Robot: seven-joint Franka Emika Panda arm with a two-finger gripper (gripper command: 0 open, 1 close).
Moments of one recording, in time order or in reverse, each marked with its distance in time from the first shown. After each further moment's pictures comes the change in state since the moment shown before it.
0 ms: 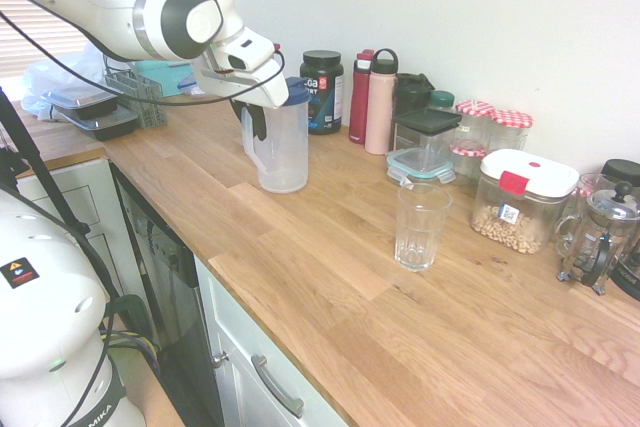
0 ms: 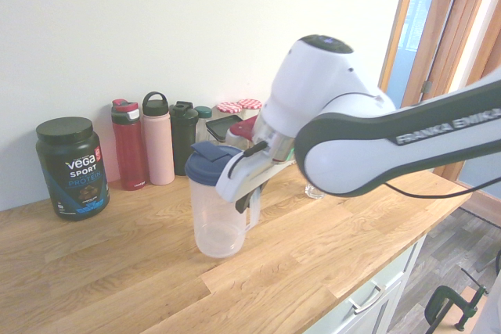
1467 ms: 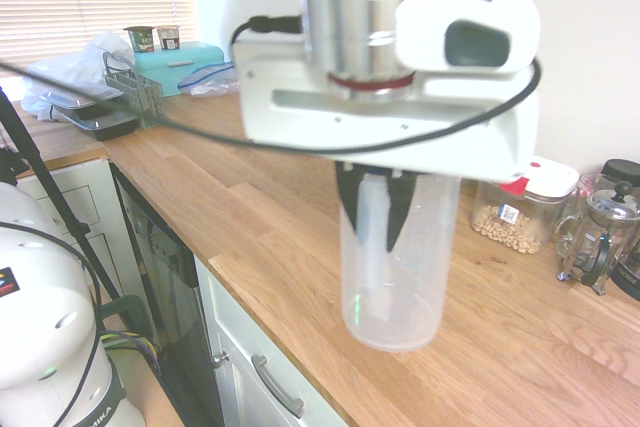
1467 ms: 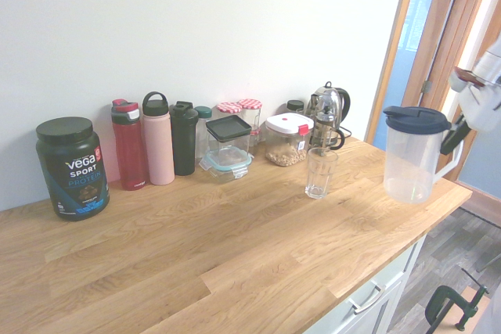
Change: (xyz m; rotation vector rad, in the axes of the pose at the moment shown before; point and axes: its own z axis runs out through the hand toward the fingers) arm 0.164 0.401 -0.151 -0.154 -0.140 -0.220
